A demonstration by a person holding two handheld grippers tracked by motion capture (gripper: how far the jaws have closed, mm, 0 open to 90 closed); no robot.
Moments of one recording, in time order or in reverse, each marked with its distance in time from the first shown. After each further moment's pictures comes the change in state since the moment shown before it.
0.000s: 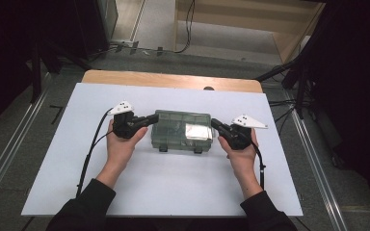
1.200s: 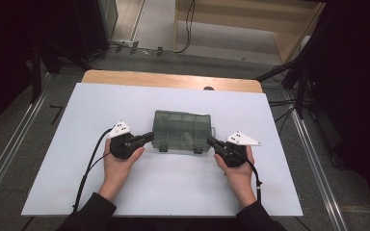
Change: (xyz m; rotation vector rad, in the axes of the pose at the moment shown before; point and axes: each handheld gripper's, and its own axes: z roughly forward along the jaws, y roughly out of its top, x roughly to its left) left arm -0.008 -0.053 -0.012 0.030 0.059 -0.016; right arm 0.024 -0.039 -0.009 0.077 -0.005 -0.018
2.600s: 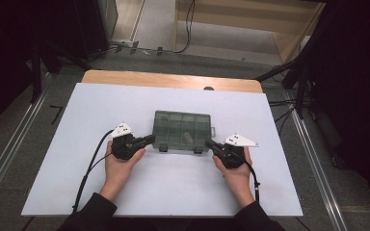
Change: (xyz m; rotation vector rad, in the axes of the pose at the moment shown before) left arm 0.001 -0.005 0.005 0.032 -0.016 -0.034; right arm 0.000 -0.008 0.006 0.022 0.018 0.018
